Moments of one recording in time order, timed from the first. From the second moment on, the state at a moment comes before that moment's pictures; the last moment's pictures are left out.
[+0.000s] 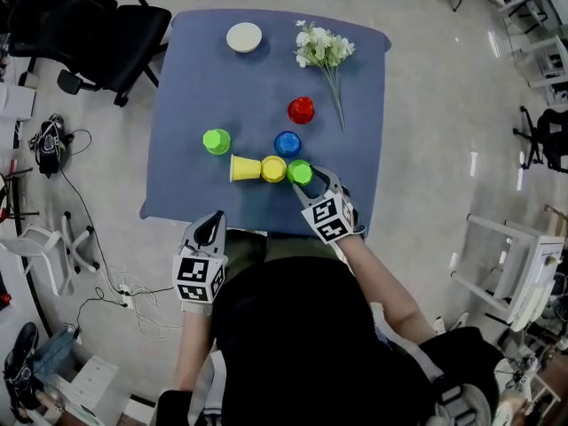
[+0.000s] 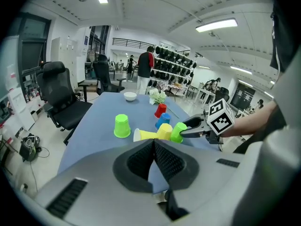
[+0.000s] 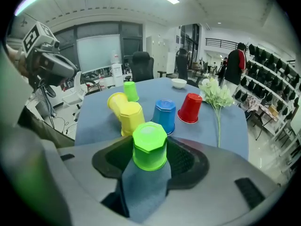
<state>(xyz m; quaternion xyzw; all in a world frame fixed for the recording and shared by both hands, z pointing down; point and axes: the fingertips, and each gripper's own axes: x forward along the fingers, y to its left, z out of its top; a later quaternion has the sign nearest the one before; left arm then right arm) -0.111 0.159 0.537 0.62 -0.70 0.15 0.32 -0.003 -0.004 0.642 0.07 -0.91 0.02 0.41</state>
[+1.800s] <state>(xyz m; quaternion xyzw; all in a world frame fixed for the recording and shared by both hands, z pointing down) -0.123 0.170 0.537 0.57 -0.74 0.15 0.33 -0.078 -0.055 0.628 0.00 -0.91 0.02 0.41</state>
